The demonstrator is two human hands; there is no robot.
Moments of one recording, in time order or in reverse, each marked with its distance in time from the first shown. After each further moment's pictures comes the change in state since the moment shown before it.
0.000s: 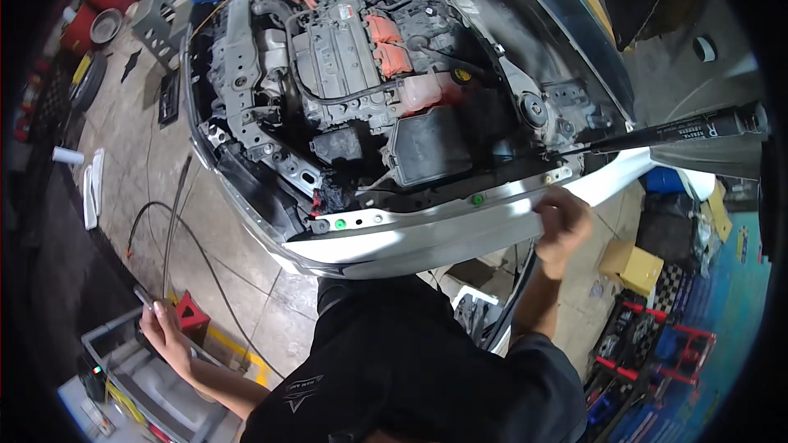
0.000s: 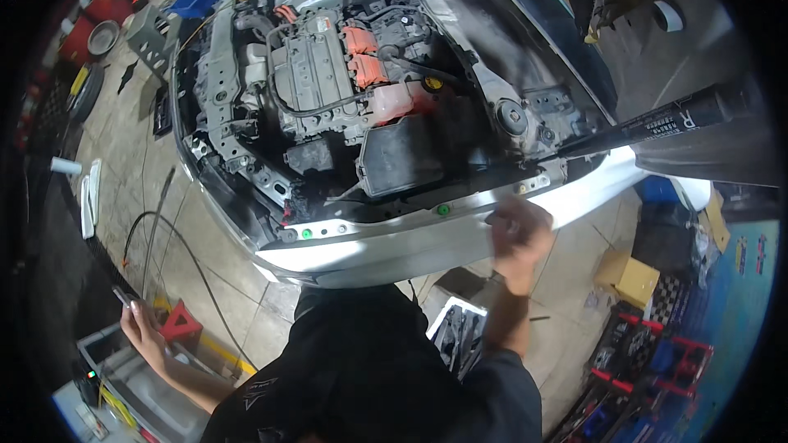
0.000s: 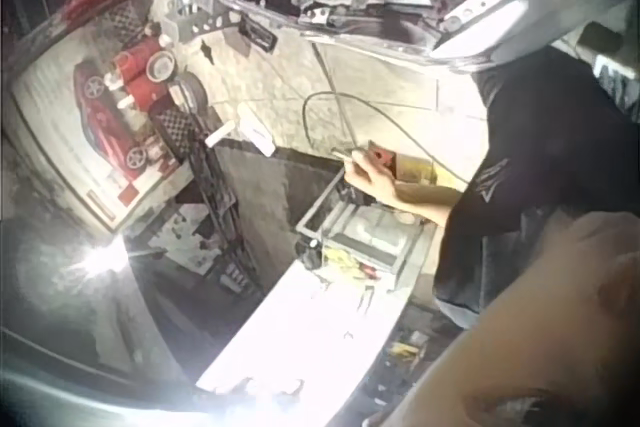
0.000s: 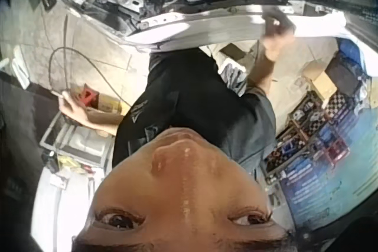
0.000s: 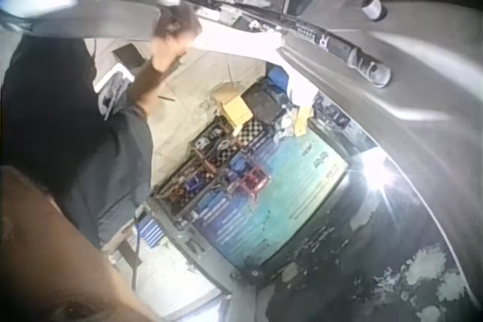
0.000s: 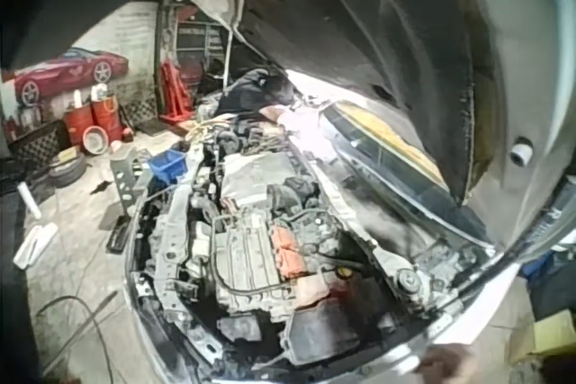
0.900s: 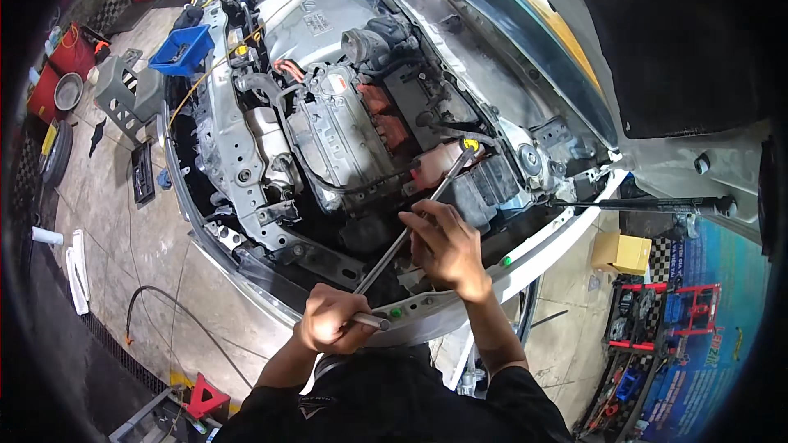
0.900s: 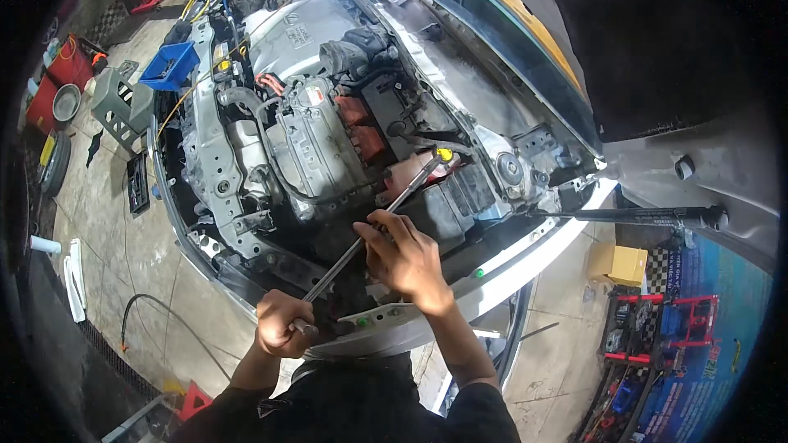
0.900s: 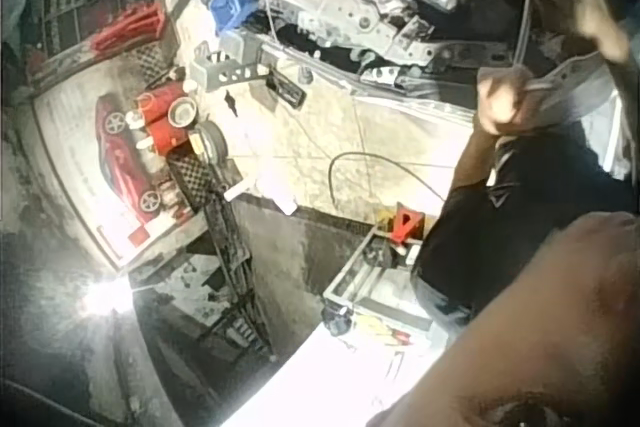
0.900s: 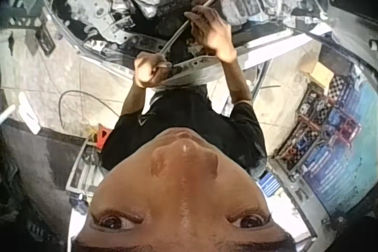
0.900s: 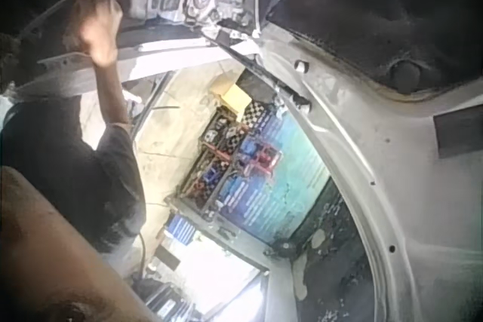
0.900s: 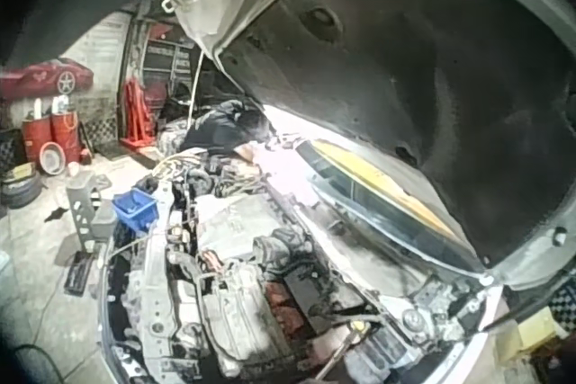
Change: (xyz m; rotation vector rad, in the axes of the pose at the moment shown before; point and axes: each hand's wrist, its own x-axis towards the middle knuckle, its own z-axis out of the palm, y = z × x) left_hand 0.142 0.054 0.240 -0.586 -0.836 0.737; right_hand 0.045 -0.082 0.216 -0.272 -0.357 -0.156
